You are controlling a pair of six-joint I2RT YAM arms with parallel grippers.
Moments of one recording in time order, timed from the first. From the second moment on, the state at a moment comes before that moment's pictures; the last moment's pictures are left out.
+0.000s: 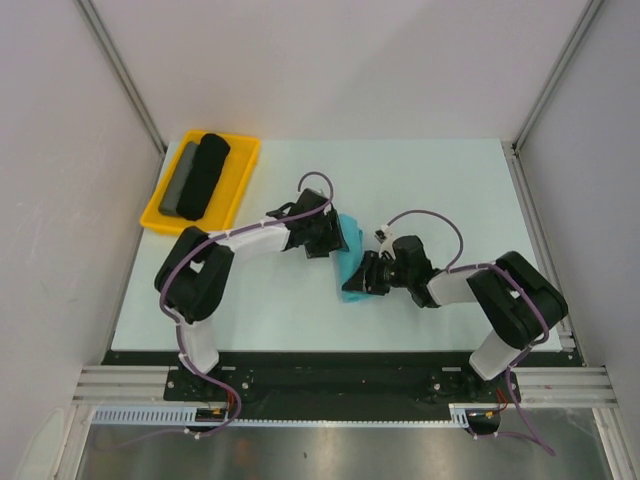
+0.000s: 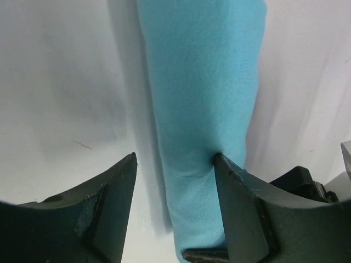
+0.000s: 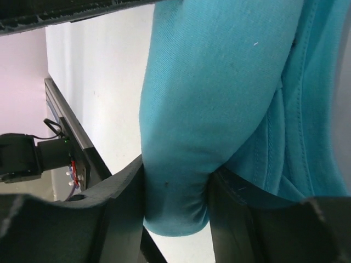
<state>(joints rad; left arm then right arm) -0.61 1.85 1.19 -0.25 0.14 -0.81 0.56 1.64 0.53 0.51 -0.53 0.75</state>
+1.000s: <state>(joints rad) -0.69 1.99 1.41 -0.43 -0.01 -0.79 0.93 1.36 0.72 -0.06 0.31 0.45</state>
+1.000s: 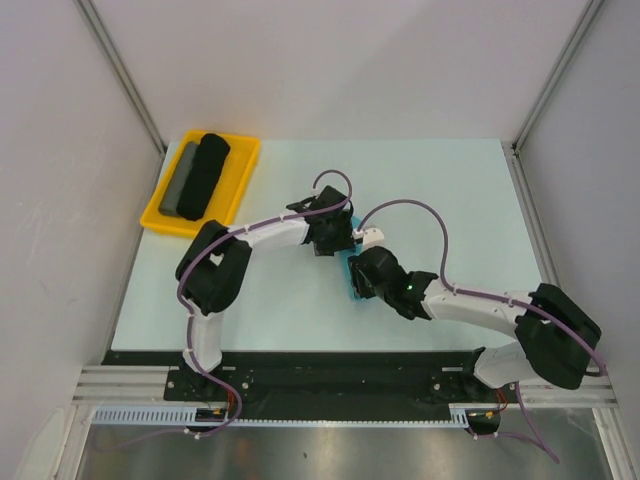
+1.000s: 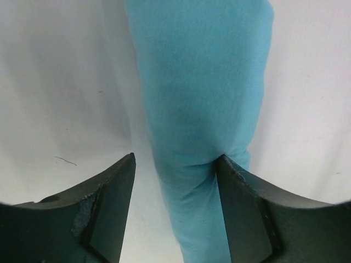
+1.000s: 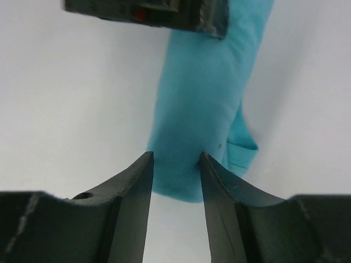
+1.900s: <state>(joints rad) -0.69 1.99 1.35 -0.26 0.10 -0.79 0.72 1.45 0.70 -0.09 0.15 0.49</state>
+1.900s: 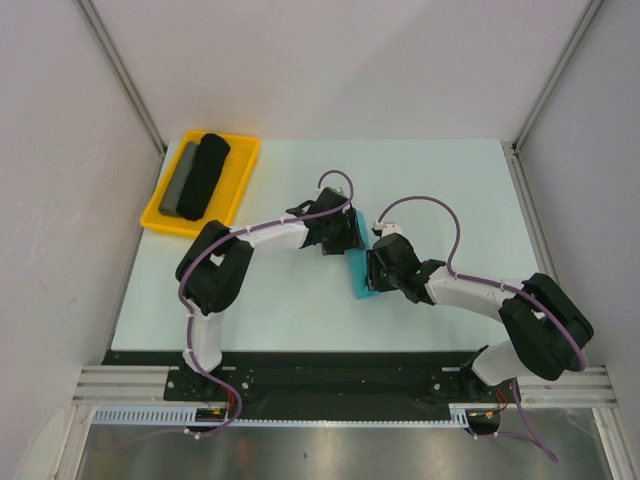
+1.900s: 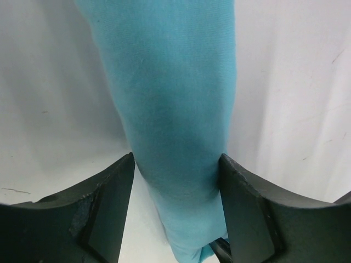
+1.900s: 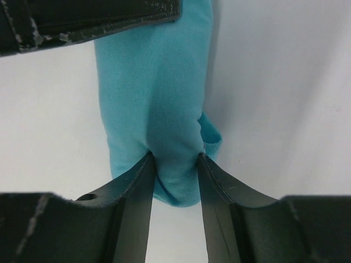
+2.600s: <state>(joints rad) -0.69 1.96 1.26 -0.13 0.11 -0.79 0.64 1.46 0.69 -0.09 0.04 0.50</state>
